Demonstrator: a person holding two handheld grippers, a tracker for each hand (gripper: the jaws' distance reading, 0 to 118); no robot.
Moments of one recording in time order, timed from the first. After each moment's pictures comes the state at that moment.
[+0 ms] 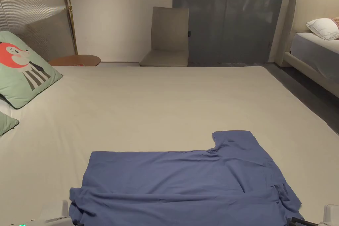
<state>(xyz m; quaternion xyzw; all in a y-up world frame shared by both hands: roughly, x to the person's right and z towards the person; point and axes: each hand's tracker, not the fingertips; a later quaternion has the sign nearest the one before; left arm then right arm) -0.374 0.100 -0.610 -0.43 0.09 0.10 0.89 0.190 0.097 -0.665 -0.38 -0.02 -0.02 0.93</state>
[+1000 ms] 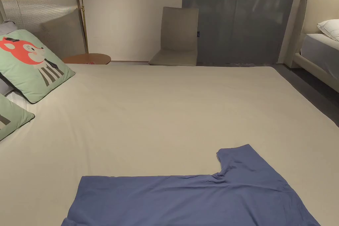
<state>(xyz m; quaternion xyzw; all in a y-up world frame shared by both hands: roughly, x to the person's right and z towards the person) -0.379 0.121 -0.459 -0.47 0.10 0.16 0.86 0.210 0.147 -0.546 -0.46 0.05 0.00 0.89</state>
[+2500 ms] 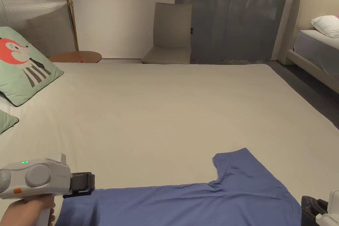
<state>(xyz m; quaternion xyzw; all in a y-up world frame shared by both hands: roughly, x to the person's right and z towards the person) -0.413 0.149 -0.712 -0.46 0.09 0.13 0.88 0.136 0.170 -0.632 -0.25 0.03 0.00 0.97</state>
